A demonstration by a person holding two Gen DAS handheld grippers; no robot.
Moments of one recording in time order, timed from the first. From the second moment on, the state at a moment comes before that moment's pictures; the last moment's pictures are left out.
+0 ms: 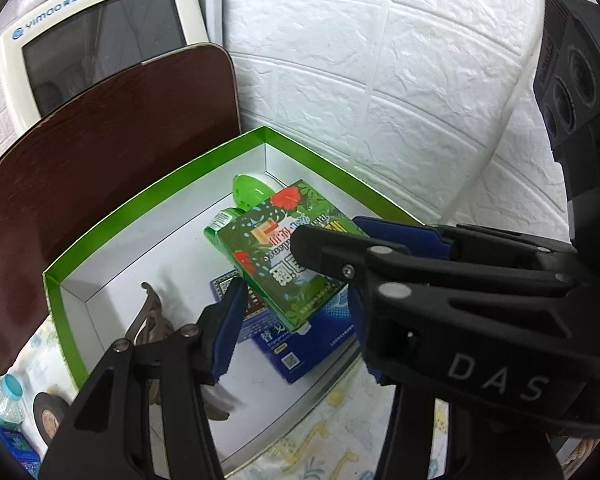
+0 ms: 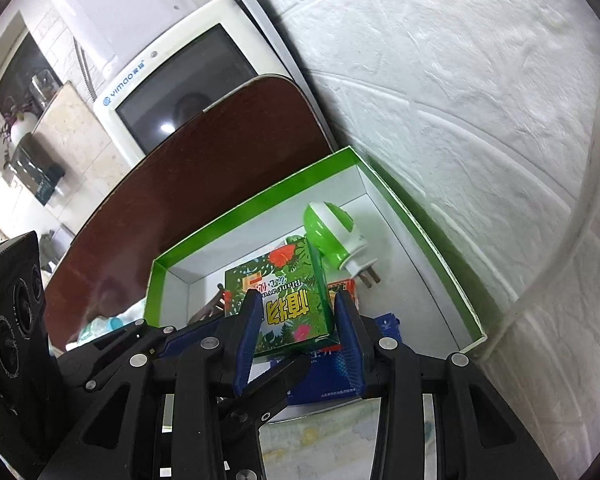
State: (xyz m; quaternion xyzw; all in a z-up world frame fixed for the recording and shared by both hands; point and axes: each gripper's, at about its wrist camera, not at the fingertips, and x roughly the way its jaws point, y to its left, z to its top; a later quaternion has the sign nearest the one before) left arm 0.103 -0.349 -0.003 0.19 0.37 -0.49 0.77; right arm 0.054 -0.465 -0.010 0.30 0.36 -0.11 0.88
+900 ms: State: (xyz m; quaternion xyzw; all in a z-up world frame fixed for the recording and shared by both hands) left arm 0.118 -0.262 0.010 0.15 0.35 -0.42 0.82; right arm 0.061 -0.410 0.006 0.26 0.36 -0.10 0.89
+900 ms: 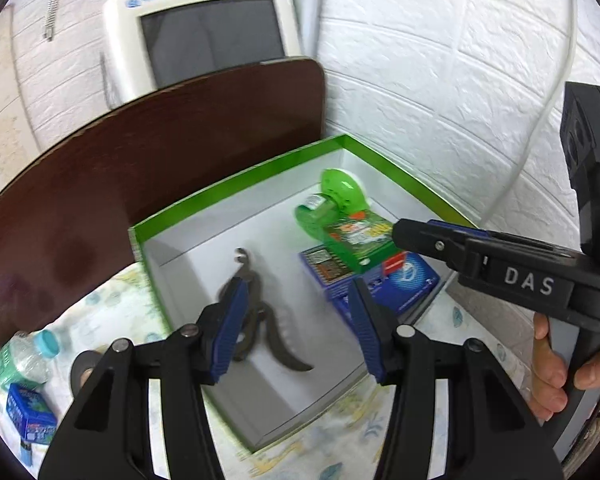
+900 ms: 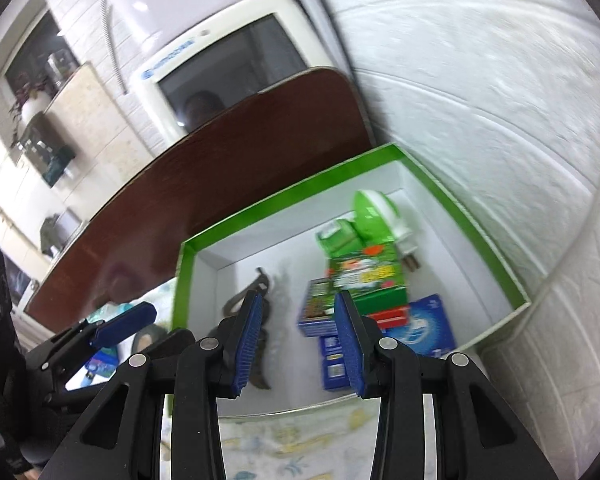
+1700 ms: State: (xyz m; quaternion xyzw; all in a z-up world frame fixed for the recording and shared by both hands) left arm 0.186 -0.049 -0.026 0.01 0.42 -0.27 0.87; right arm 0.153 -0.232 -0.021 0.21 0.45 0.05 0.86
